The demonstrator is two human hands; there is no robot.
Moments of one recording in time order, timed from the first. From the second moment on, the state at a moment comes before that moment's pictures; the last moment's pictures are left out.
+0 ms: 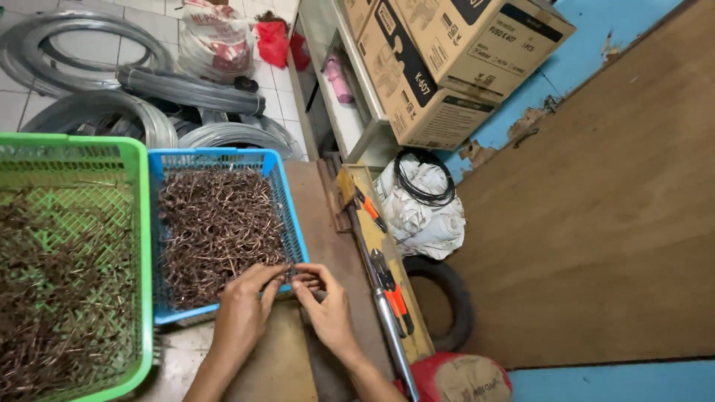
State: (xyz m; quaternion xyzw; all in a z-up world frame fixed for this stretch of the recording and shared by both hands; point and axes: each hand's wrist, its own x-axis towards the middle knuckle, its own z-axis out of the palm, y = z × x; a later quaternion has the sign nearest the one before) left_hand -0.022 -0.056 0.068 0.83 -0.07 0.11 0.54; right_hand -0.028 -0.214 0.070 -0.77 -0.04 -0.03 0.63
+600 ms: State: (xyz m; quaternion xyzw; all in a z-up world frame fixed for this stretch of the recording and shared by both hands) left_hand -0.013 -0.129 0.042 0.89 -0.05 0.14 0.43; right_hand 0.008 -0.307 0.045 -0.75 0.02 -0.05 0.65
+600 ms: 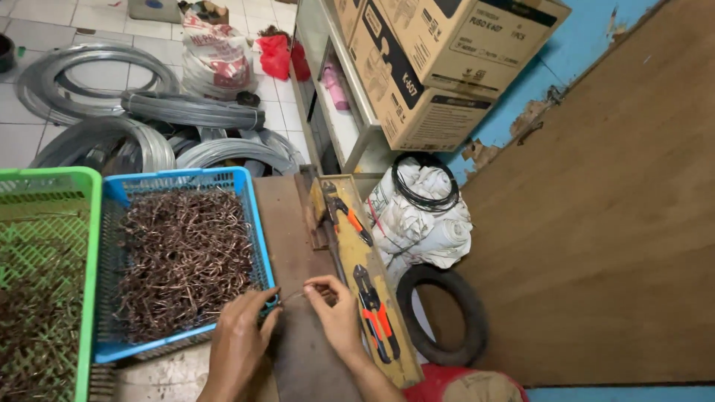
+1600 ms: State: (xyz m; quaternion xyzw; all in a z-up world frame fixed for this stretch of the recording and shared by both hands) left_hand 0.162 -0.143 -0.075 0.95 -0.18 0.24 0.09; right_hand 0.029 -0.399 -0.058 -0.71 0.17 0.23 0.65
